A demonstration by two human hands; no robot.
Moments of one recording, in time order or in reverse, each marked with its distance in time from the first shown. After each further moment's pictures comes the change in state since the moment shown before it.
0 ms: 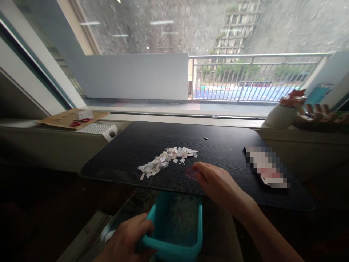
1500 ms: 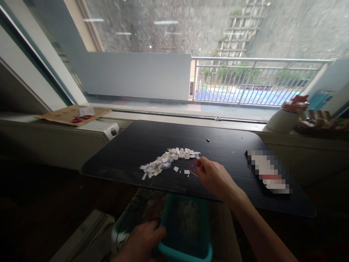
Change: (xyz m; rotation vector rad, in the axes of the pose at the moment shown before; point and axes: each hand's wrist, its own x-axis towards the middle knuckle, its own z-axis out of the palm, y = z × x) left_hand 0.013 0.009 0.033 0.175 -0.249 -0.123; right_hand 0.023 0.002 0.009 -0.018 0.028 0.198
